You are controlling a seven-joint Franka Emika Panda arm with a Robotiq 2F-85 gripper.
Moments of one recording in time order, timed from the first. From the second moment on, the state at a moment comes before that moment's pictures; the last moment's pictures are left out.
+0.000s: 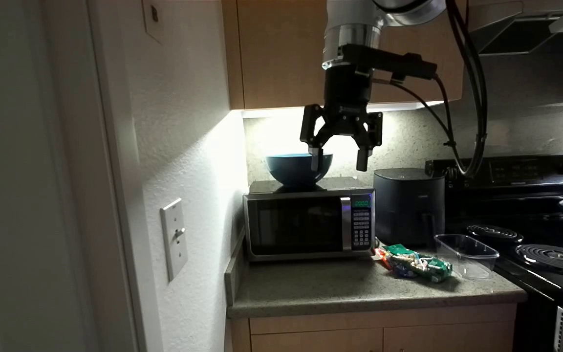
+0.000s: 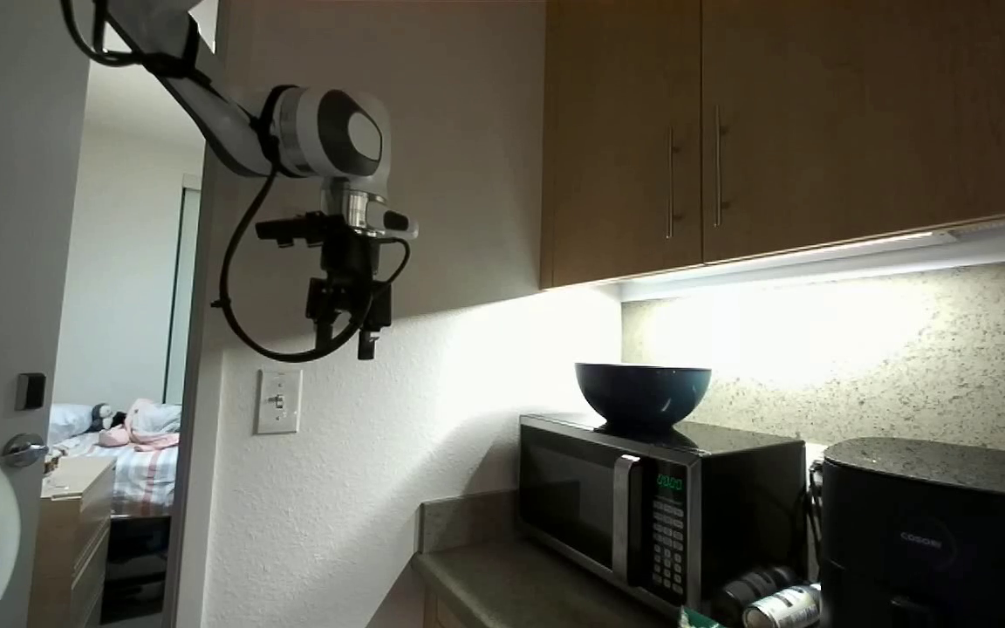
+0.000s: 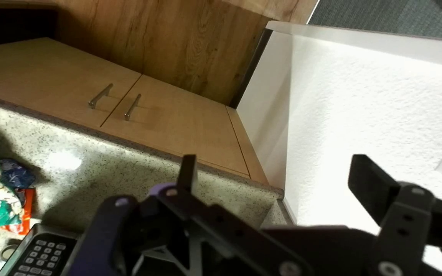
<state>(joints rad) 0.05 -0.31 0.19 -2.11 0.11 1.90 0.43</state>
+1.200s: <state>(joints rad) 0.19 -0.14 0.21 -2.09 0.11 1.99 0.25</state>
